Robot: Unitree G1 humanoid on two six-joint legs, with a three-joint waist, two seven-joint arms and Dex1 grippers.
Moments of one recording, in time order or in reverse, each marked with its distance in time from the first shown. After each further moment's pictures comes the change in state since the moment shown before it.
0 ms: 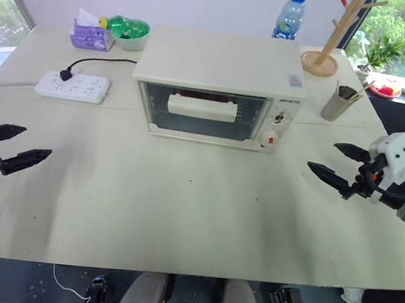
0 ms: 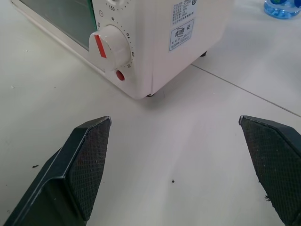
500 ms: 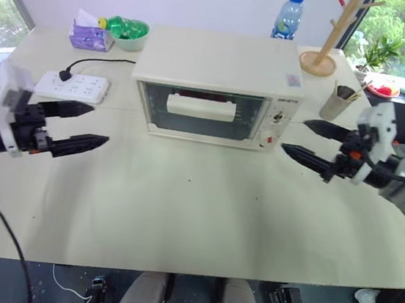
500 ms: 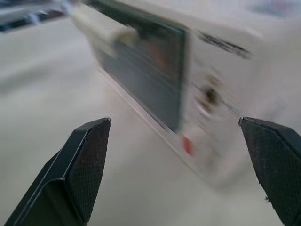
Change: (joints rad) left arm -0.360 0.008 -0.285 -0.183 -0.199 0.145 -0.075; right arm -0.220 0.082 0.107 -0.187 0.199 0.225 -0.012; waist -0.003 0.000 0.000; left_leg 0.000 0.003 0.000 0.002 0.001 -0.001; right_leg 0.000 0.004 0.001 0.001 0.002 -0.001
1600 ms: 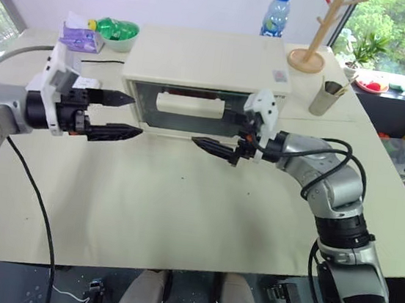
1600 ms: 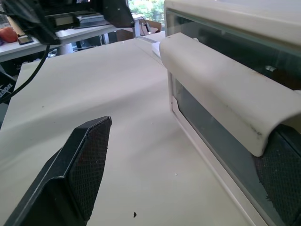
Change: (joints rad) left arm -0.289 -0.066 -0.223 0.194 0.084 -0.034 -0.072; right arm -0.269 0.359 0.362 0.149 -0.186 -0.075 -0.034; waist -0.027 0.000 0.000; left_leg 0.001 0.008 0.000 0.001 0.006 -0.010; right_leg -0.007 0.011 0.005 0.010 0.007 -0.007
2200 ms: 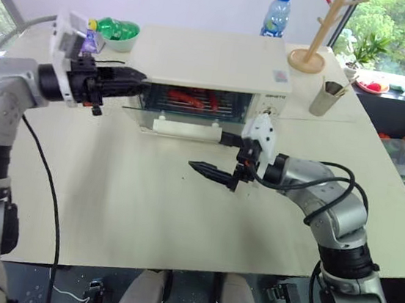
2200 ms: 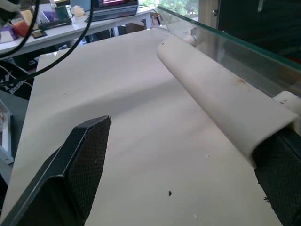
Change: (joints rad) left arm -0.246 -0.135 -0.087 0.222 0.095 -0.058 0.007; right arm 0.189 -0.007 -0.001 -0.205 0.022 0.064 -0.033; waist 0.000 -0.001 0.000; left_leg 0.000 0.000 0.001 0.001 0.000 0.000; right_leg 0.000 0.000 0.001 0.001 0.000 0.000
